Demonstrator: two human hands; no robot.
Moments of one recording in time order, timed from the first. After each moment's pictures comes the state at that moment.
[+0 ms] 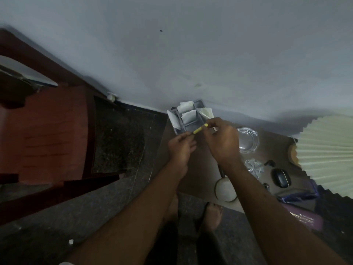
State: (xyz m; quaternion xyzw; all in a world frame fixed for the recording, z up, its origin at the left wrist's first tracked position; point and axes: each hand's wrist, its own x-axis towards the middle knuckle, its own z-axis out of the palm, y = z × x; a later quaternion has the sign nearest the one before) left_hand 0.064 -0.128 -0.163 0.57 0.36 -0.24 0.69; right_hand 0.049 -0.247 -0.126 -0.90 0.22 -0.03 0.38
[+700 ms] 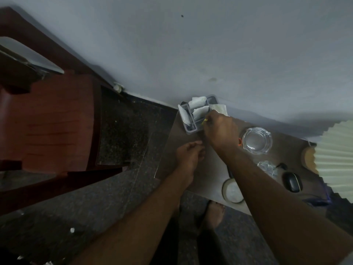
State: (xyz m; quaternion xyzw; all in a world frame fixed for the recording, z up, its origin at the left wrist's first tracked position) left_hand 0.039 -0.115 -0.172 0.57 0.39 -0.29 0.66; right_hand 0.086 -0.224 -0.153 -0.96 0.14 0.06 0.23
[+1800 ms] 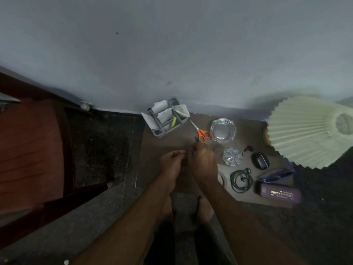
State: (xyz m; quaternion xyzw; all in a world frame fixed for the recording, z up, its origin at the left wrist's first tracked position) left_hand 0.015 -0.141 -0.167 0.62 0.35 -0.36 0.60; right_hand -0.020 -0.230 -0.150 -0.90 0.29 0.13 0.30
